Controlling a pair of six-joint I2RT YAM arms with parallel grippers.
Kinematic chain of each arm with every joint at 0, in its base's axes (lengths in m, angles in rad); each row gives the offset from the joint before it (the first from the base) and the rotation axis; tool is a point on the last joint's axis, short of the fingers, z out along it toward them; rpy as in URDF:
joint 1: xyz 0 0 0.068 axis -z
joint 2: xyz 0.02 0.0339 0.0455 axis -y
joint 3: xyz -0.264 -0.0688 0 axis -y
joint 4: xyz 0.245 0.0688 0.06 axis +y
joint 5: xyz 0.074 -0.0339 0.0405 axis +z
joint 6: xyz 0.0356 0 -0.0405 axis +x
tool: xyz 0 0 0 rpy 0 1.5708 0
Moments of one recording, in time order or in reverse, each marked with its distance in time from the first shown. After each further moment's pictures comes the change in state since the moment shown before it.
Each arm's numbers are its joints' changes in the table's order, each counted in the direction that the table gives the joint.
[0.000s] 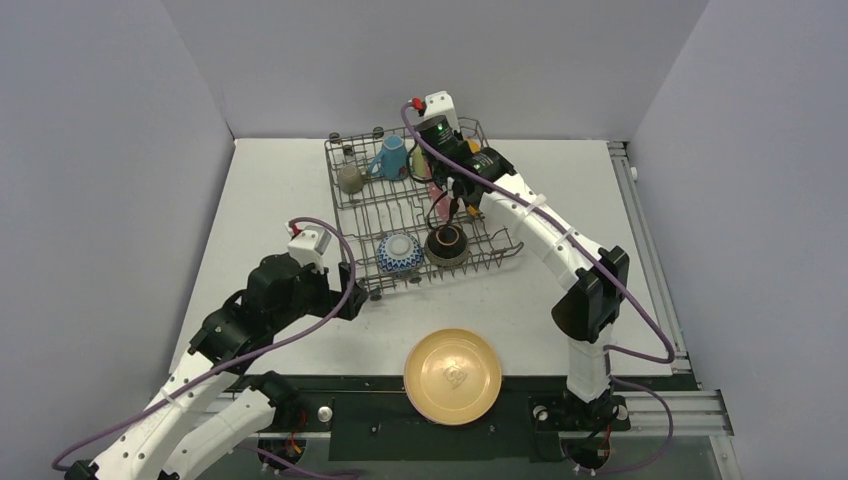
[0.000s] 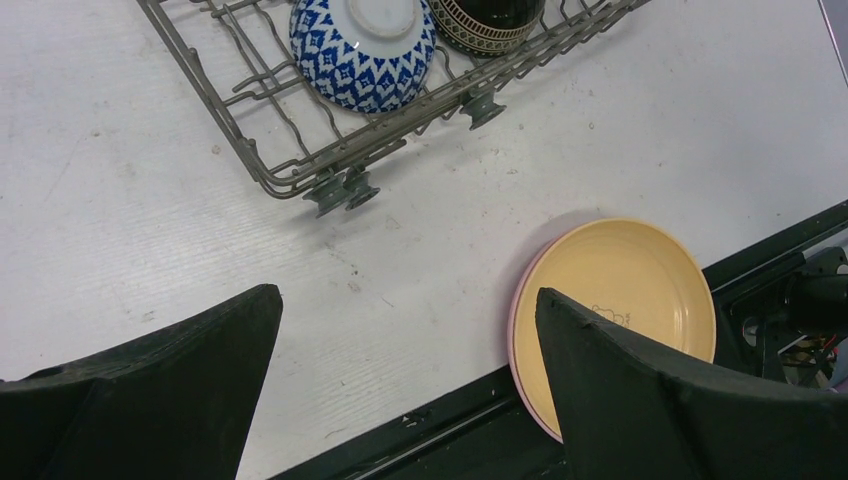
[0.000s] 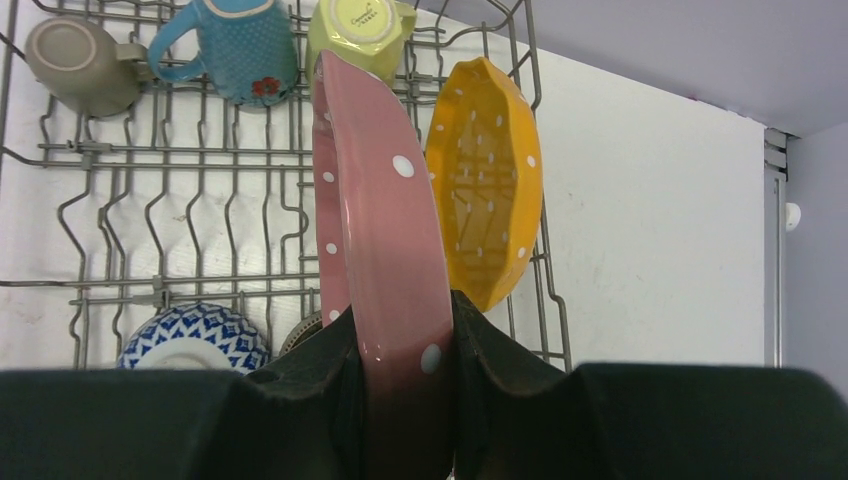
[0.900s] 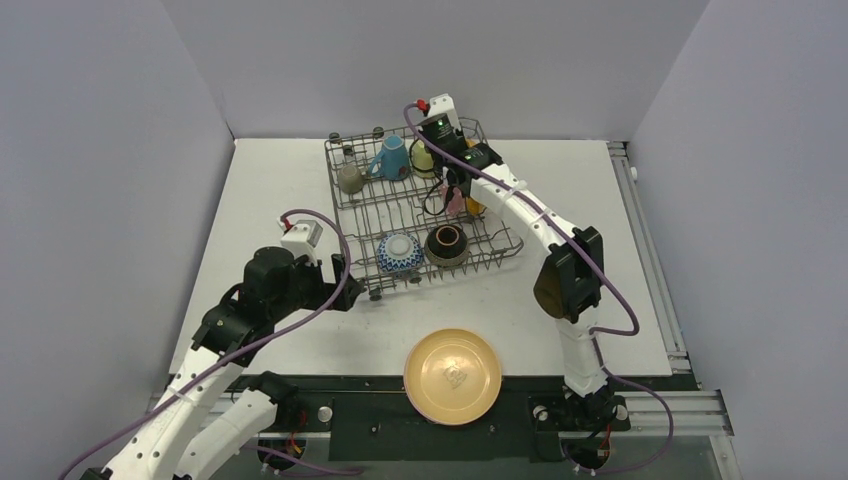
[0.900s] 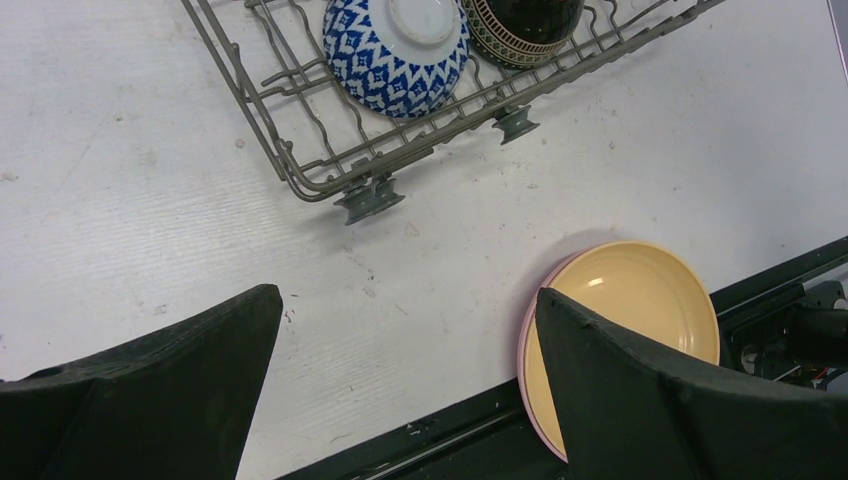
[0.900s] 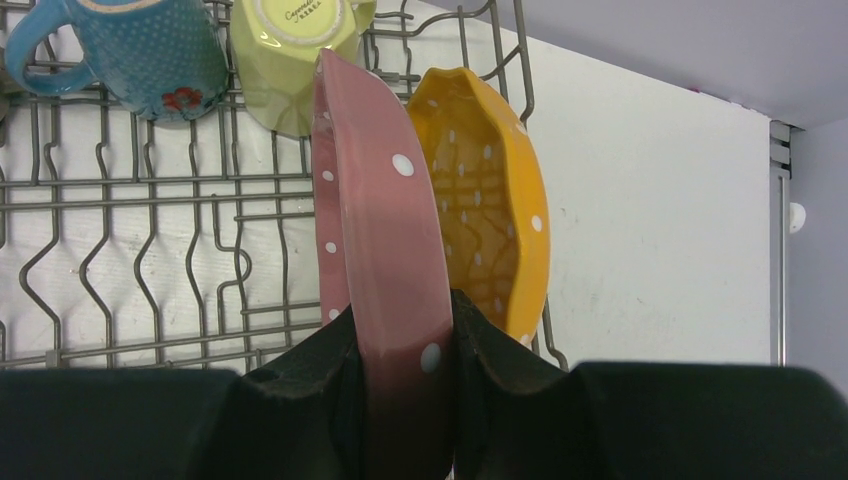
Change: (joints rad) left arm -0.141 -0.026 -0.011 -0.016 -0.084 0.008; right arm 0.097 -0.183 0.051 -0.082 0.017 -0.058
